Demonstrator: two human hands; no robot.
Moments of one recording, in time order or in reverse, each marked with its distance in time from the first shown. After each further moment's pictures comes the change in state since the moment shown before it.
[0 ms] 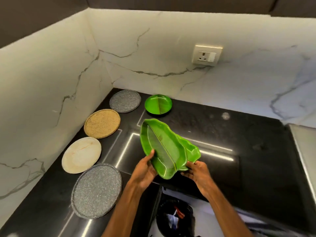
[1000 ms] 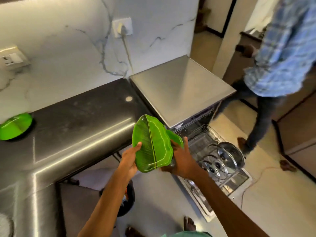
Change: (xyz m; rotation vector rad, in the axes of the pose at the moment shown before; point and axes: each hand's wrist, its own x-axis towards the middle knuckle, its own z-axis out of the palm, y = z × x) left_hand -0.155 -0.370 0.164 0.697 -0.267 -0.361; right_hand -0.339 0.140 -0.358 -1.200 0.573 -0.745
